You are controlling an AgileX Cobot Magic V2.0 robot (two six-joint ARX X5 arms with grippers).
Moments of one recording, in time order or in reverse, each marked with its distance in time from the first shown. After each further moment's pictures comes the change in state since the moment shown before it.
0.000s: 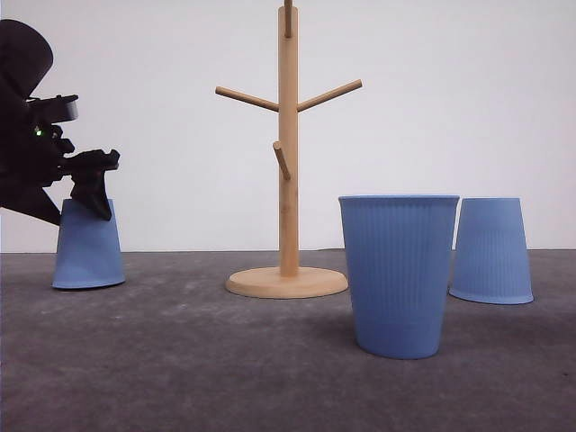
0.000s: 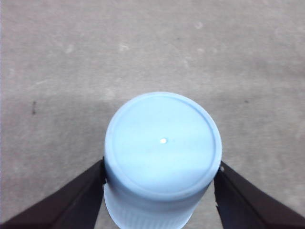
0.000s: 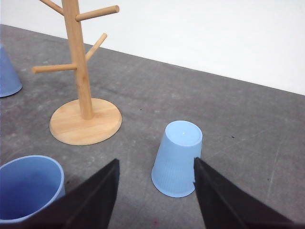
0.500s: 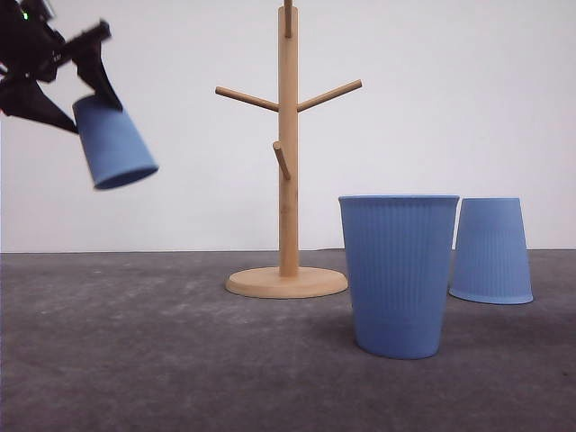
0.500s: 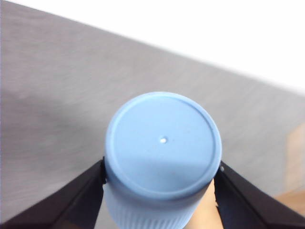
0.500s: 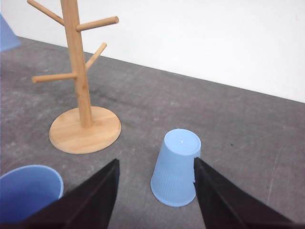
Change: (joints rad) left_arx 0.076 -0.116 0.266 -0.223 0.314 -0.365; right_arx 0.000 0.000 0.000 0.042 0.000 0.008
